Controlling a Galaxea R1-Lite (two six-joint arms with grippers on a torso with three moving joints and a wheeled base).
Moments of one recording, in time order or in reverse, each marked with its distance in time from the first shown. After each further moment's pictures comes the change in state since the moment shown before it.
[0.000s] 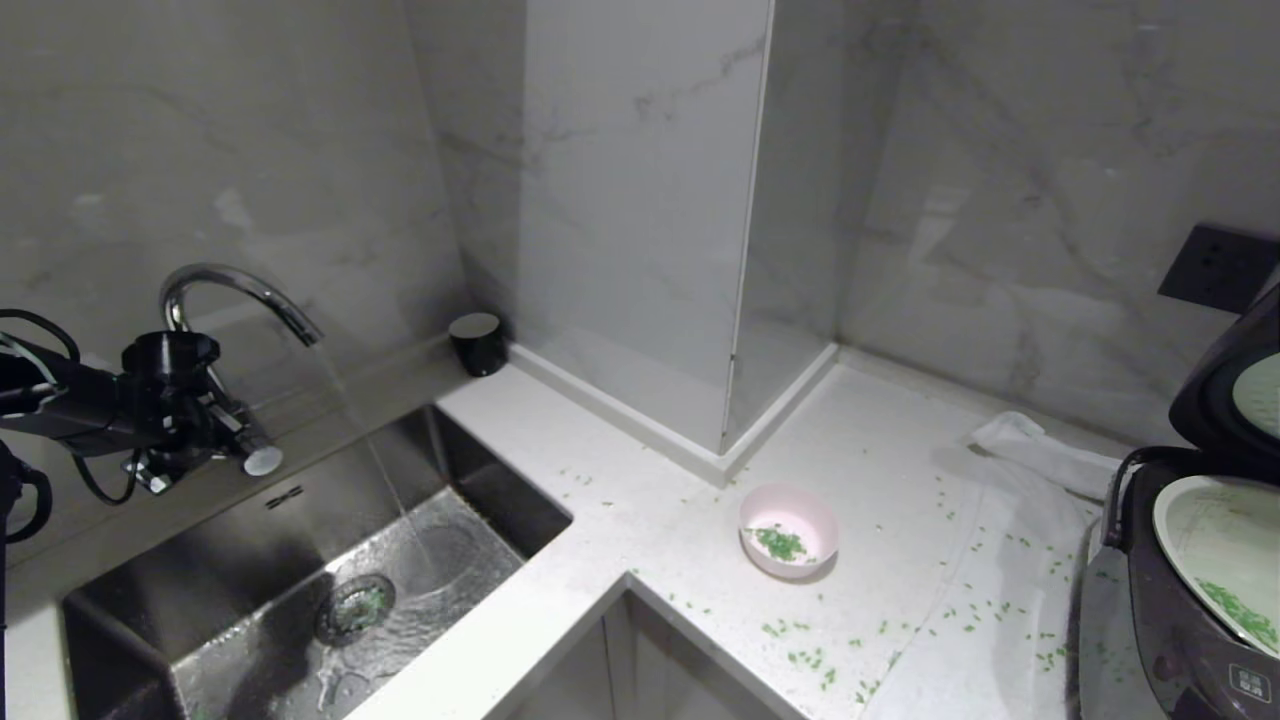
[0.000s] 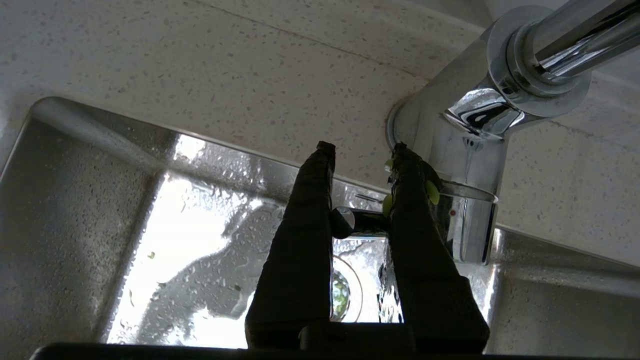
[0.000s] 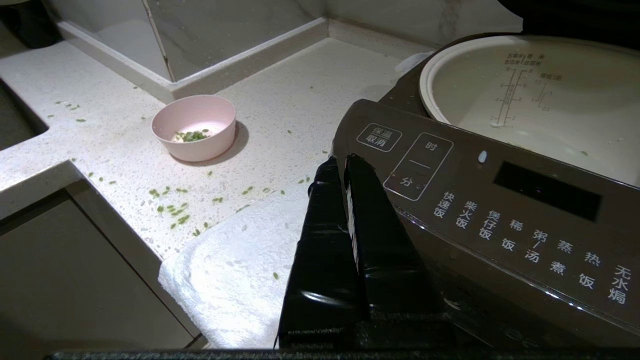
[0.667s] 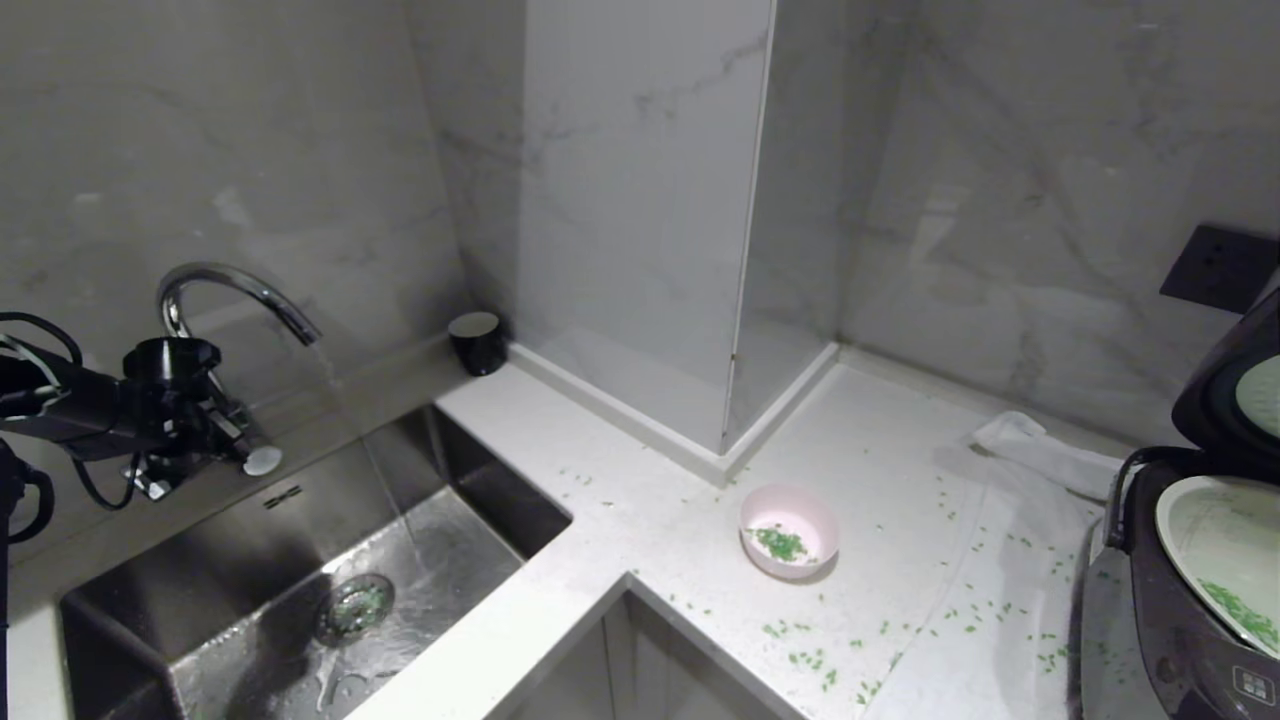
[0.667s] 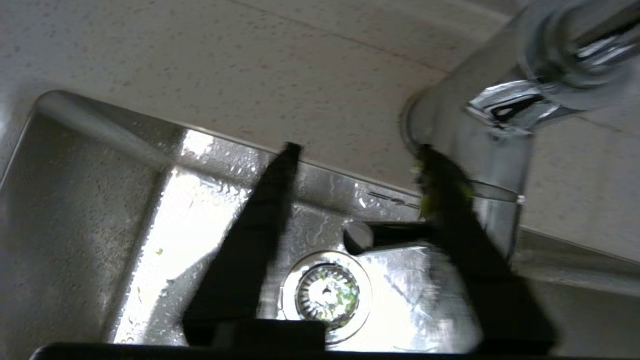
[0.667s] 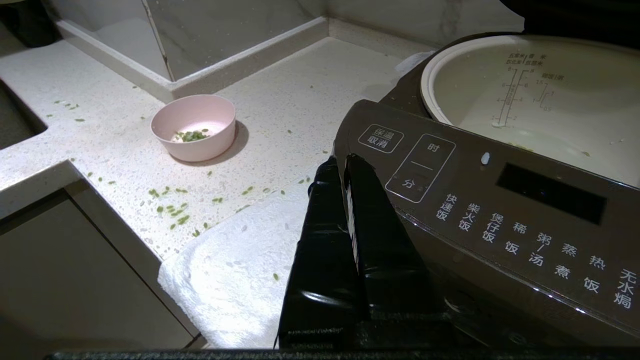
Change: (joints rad) left arm -0.002 -0.003 0.004 0.005 -0.001 0.000; right arm 0.000 0.000 0.000 0.000 0.000 0.000
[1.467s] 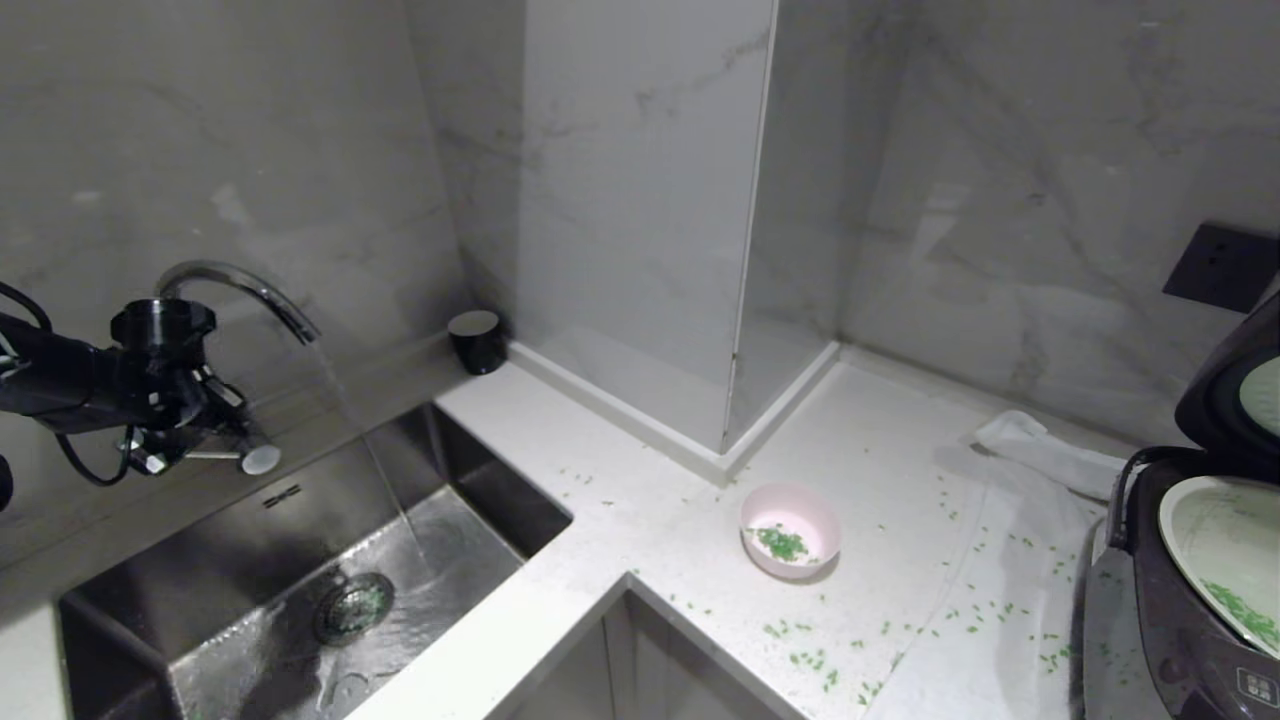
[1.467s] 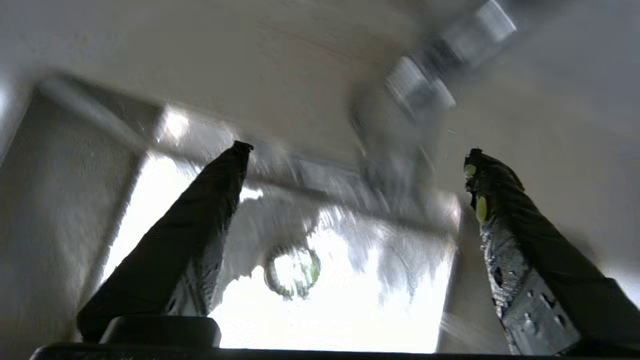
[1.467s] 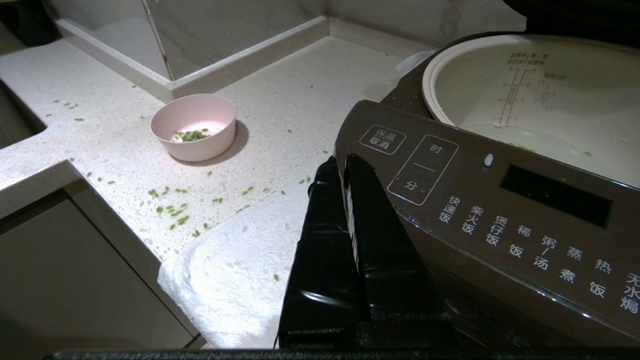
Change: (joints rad) left arm -0.069 -0.186 0.111 -0.006 -0.035 -0.074; right arm 0.000 0.000 0.000 0.000 0.000 0.000
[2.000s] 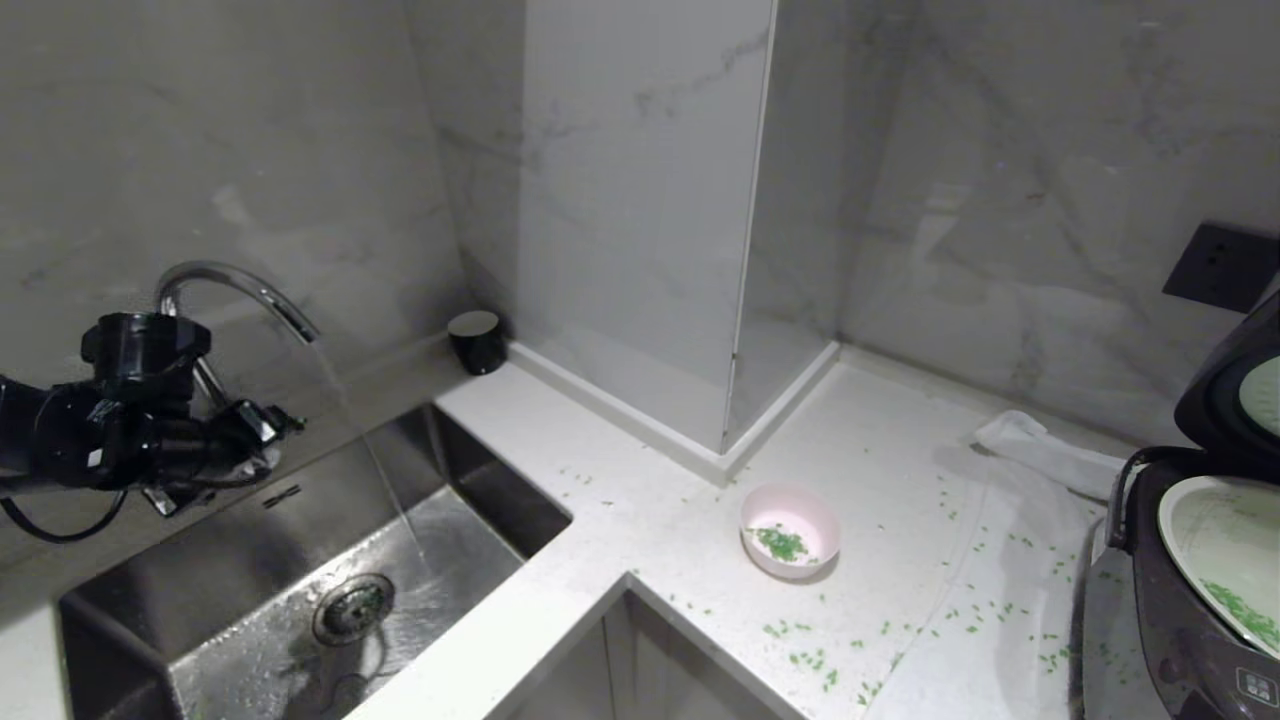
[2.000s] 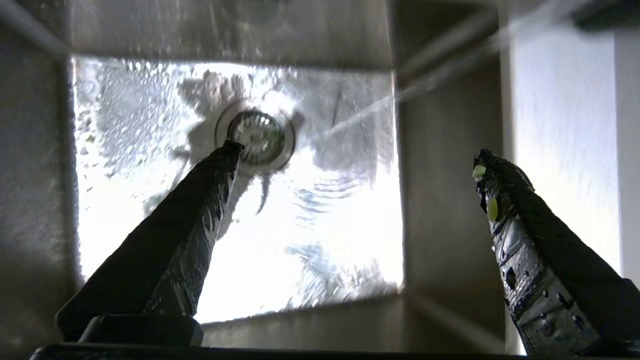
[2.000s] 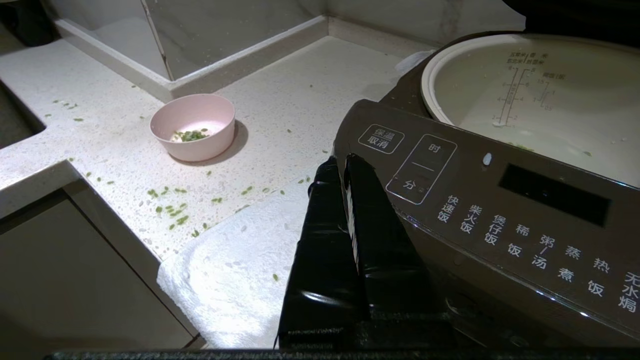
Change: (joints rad) left arm -0.116 -0.391 0.561 -0.167 -0.243 0.073; right arm 0.000 0.000 0.000 0.000 0.000 0.000
